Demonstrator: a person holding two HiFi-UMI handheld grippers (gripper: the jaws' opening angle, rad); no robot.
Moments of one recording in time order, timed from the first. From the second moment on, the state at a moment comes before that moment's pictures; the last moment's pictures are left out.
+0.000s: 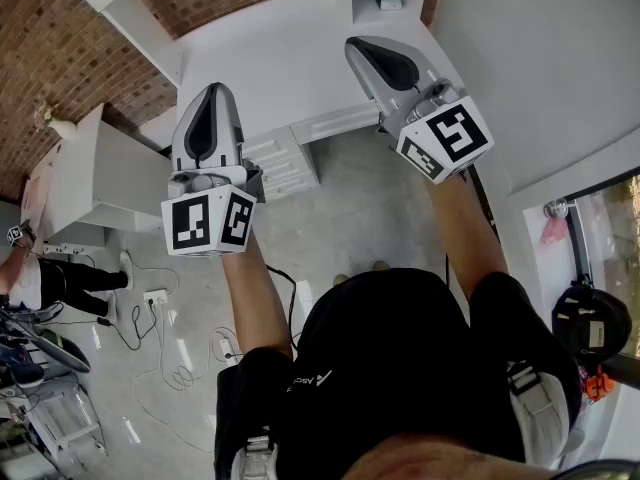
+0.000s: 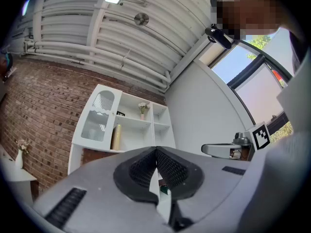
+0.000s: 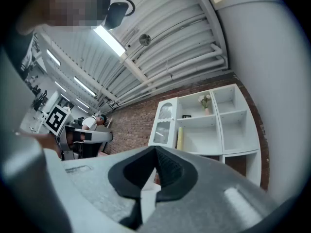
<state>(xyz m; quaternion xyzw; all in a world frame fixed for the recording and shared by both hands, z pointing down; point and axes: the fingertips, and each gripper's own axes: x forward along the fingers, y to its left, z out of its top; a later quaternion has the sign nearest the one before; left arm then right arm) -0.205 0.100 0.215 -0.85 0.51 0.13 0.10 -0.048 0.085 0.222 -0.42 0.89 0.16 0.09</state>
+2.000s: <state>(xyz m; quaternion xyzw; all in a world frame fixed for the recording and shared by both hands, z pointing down) -0.180 -0.346 0.138 -0.73 0.66 0.12 0.14 -0.013 -0.288 0.194 -0.30 0.92 0.24 0.08</state>
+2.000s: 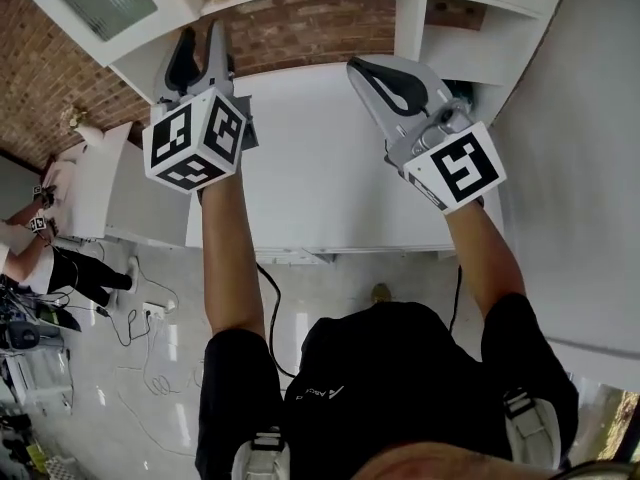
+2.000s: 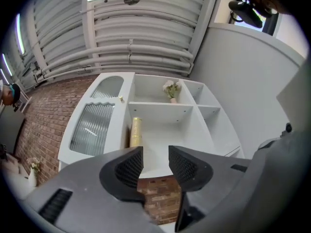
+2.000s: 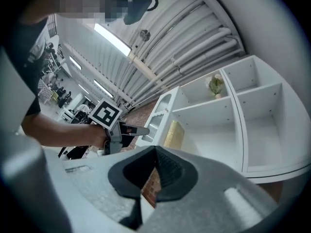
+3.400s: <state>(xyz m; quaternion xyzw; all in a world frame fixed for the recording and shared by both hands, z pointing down) -0.239 -0.575 0.137 -0.65 0.76 0.00 0.08 -0.024 -0.422 0.160 -0.29 0.92 0.24 0.11</state>
